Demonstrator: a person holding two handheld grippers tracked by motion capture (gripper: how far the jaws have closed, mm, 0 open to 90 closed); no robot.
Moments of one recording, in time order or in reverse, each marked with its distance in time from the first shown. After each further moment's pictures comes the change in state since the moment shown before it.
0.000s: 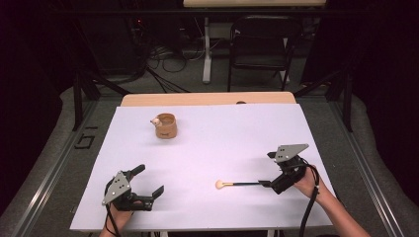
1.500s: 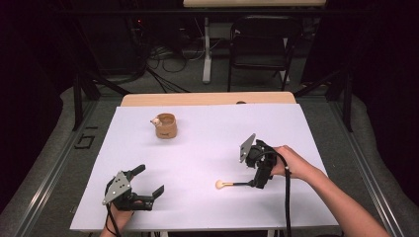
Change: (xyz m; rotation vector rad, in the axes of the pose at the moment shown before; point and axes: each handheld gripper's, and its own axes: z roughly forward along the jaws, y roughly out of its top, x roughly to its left) left arm 0.000 -0.001 0.001 0.009 0.002 -0.008; right arm 0.008 0.072 0.054 0.451 0.139 -0.252
